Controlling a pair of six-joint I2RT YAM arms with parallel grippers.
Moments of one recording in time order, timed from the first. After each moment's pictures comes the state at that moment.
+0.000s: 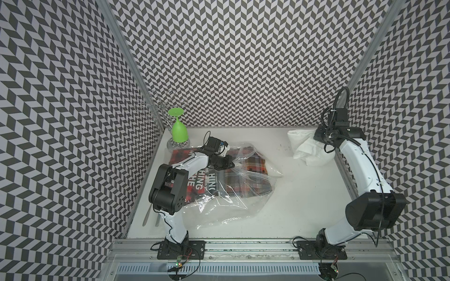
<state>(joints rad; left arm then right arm) -0.34 1.84 1.24 -0.41 0.55 -0.33 -0.04 1.58 1.64 -0.87 0.13 0.39</state>
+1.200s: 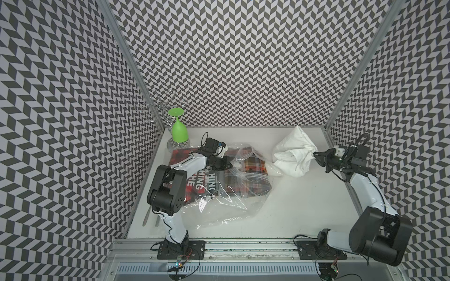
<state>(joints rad) -0.32 1.82 1.20 -0.40 0.54 -0.30 -0.42 1.32 0.91 -0.31 -0.87 1.00</state>
